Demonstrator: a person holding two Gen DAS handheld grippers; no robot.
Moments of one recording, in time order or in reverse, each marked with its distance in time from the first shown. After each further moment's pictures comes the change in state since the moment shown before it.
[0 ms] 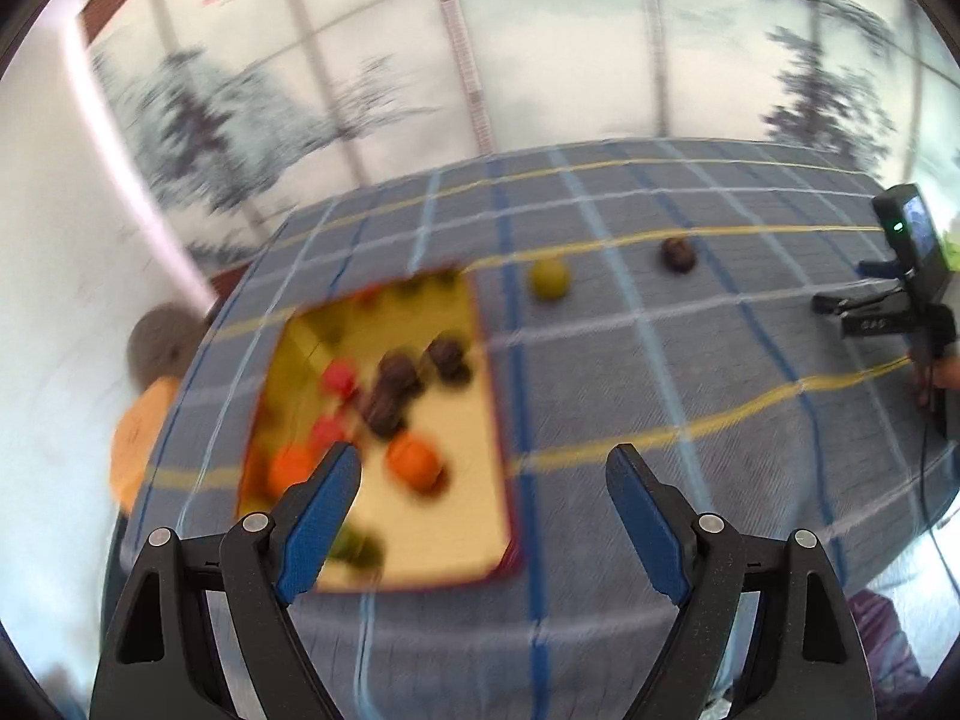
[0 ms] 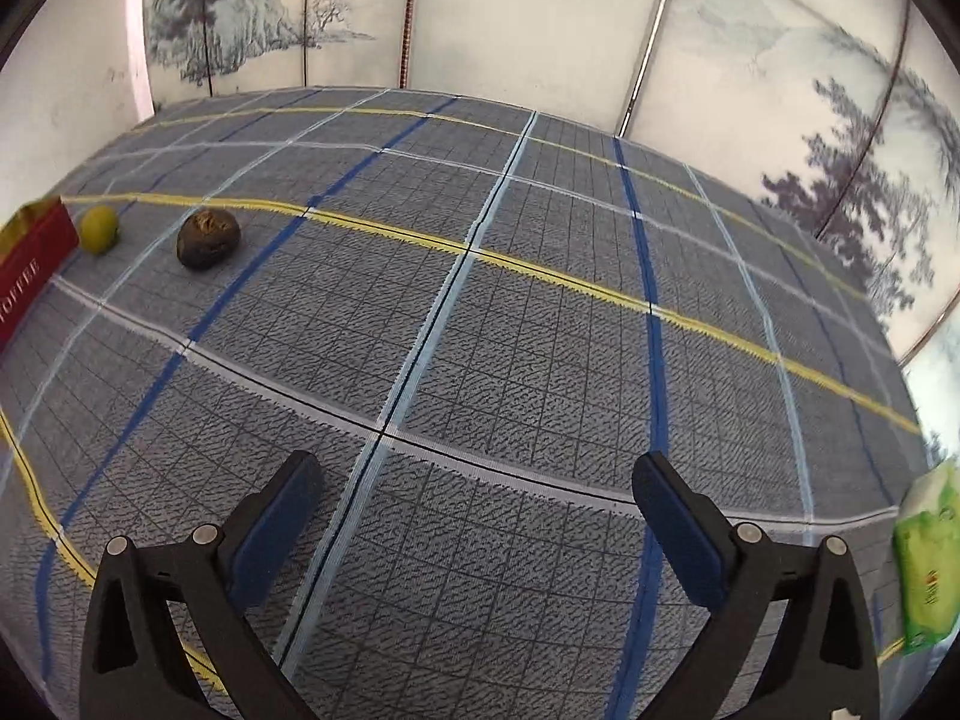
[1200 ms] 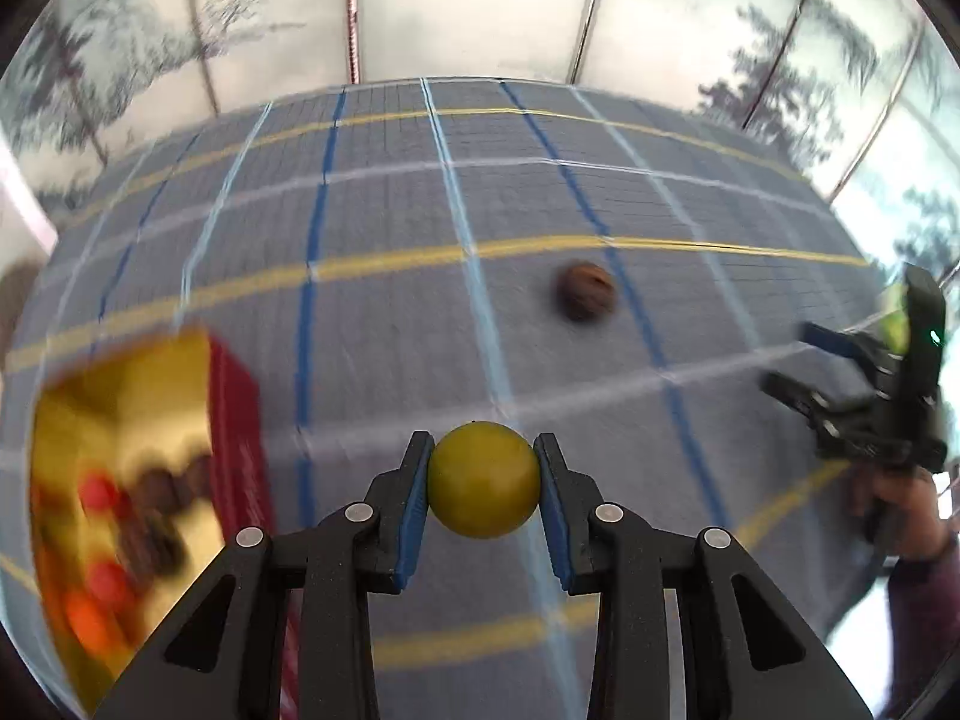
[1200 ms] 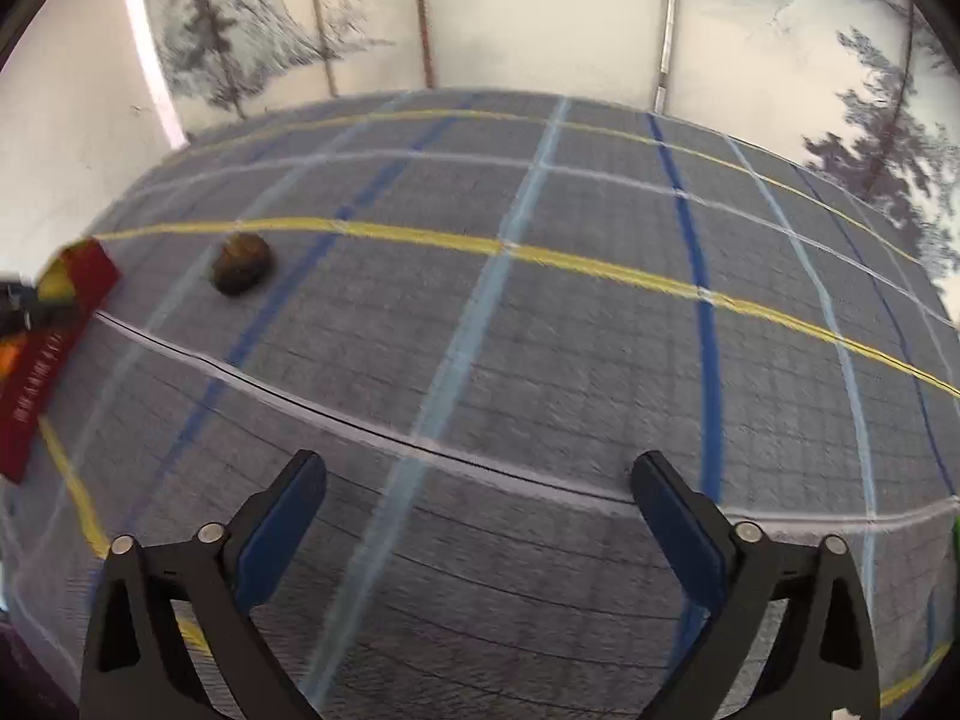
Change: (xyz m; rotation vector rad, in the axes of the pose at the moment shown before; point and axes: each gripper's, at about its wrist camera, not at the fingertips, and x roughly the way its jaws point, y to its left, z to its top) left arm 0.118 -0.037 0.068 -0.099 0.216 -0.344; right arm 0.003 -0.005 0.009 0.054 -0.016 0.209
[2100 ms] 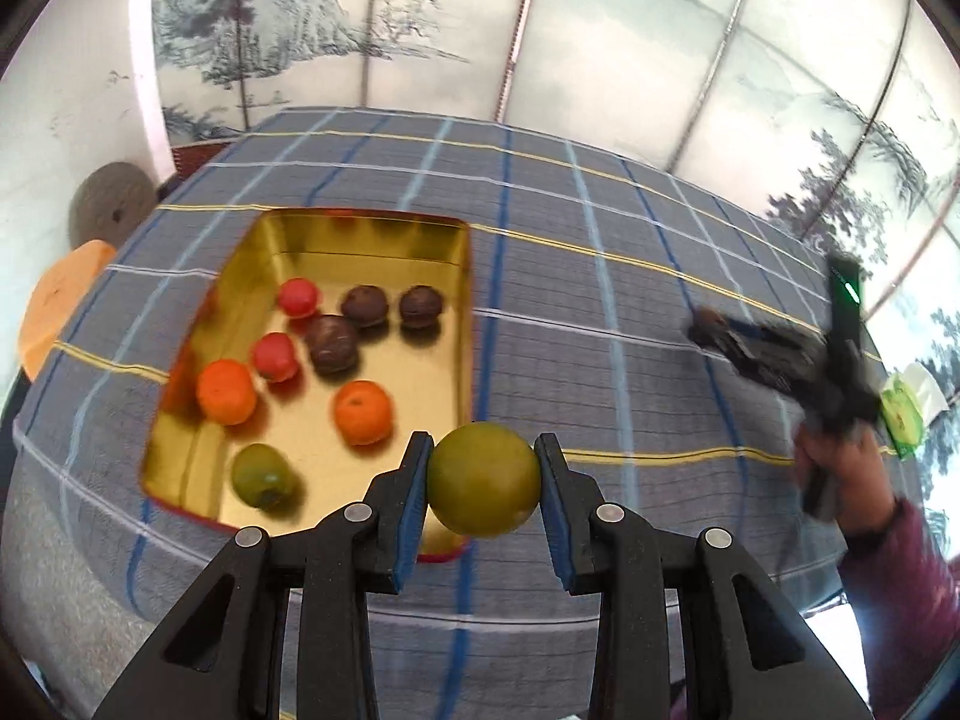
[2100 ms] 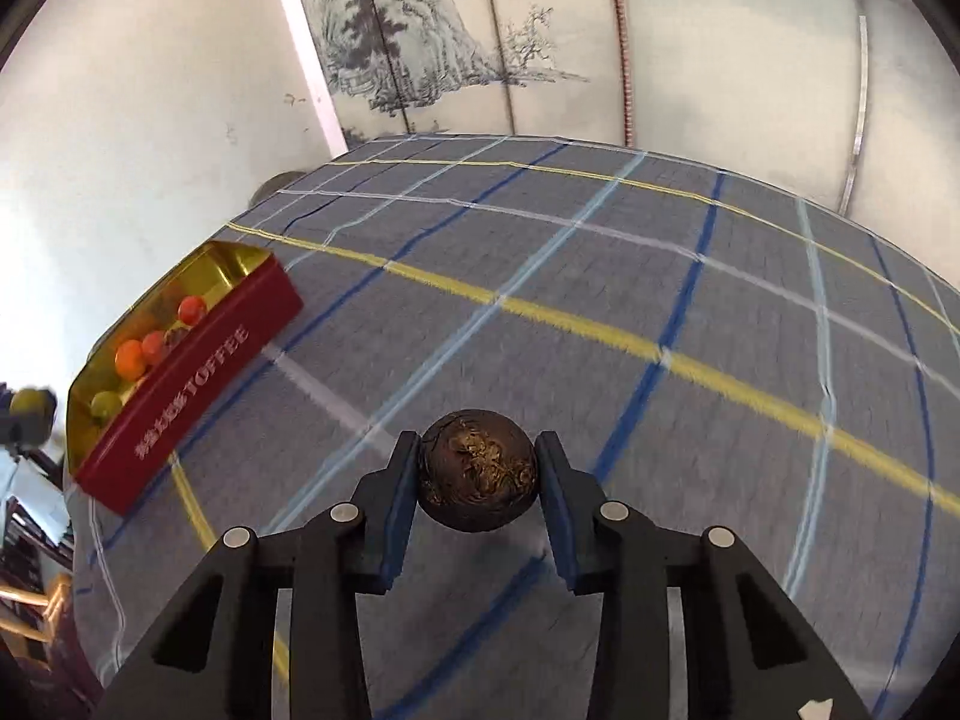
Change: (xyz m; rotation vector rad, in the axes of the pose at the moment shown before) left arm -0.112 0.061 -0.108 -0.249 -0.181 0.136; right arm 0.021 0.110 0.034 -0.191 -0.050 0.244
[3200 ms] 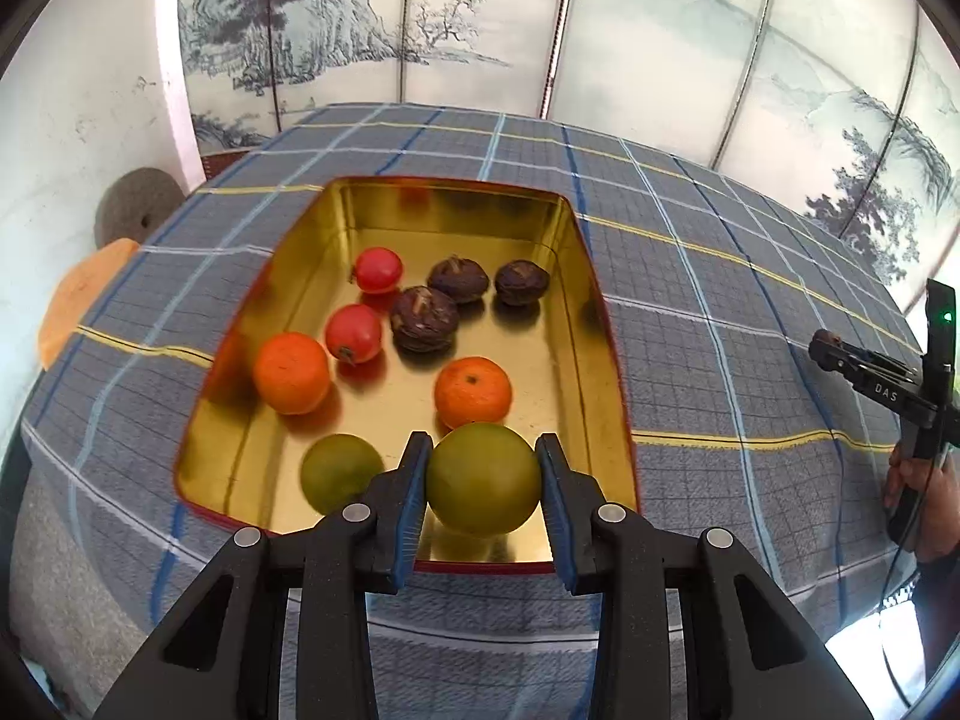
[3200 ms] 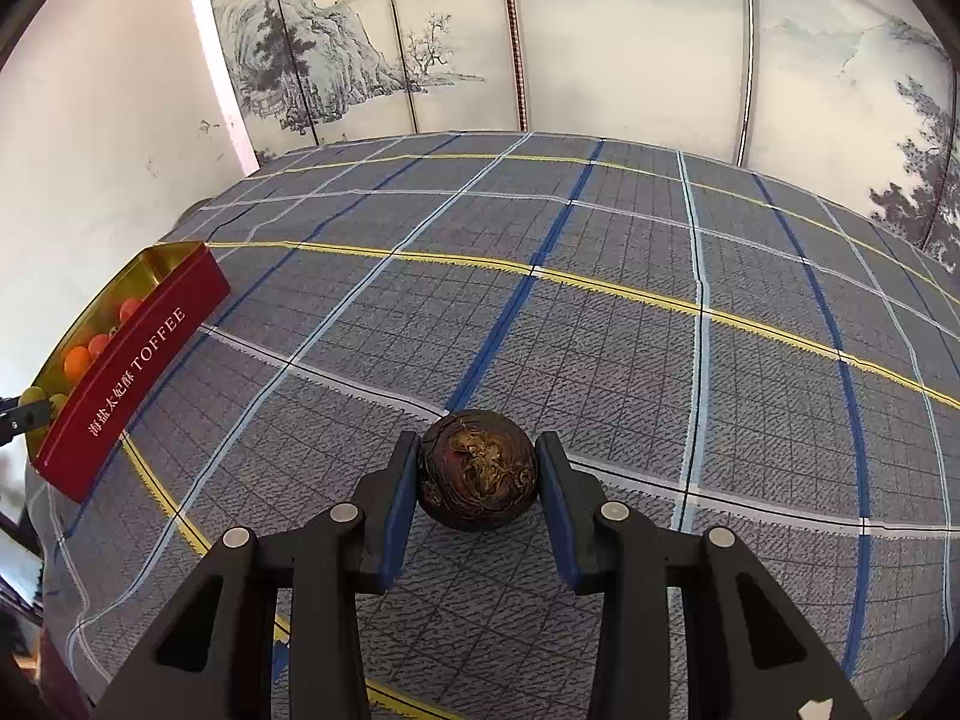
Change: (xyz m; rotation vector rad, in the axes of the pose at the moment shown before) left arm 0.034 0.045 -0.022 0.005 -0.033 0.062; right arm -0.020 -0.017 -0.035 0.129 -0.017 -0.166
